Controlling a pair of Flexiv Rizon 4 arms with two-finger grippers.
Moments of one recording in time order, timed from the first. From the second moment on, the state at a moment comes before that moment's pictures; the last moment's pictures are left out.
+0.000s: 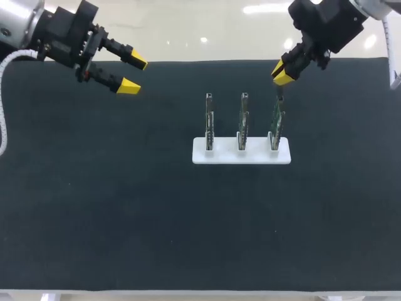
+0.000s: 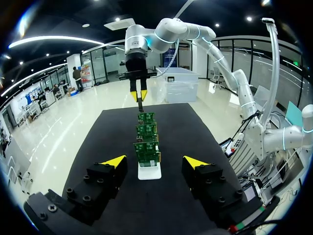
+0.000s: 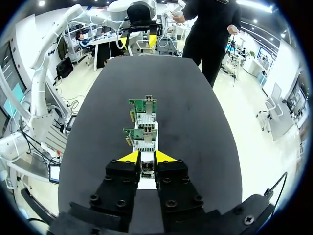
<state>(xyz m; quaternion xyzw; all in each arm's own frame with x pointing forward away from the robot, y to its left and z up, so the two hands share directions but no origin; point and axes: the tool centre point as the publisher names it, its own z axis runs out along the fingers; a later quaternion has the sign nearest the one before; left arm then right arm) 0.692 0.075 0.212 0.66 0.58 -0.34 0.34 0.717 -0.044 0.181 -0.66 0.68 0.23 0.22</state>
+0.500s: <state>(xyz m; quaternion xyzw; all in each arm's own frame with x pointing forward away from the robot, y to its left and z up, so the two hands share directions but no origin) 0.692 0.075 0.212 0.66 0.58 -0.34 0.34 0.716 -0.045 0.184 -0.67 0.68 0.23 0.21</state>
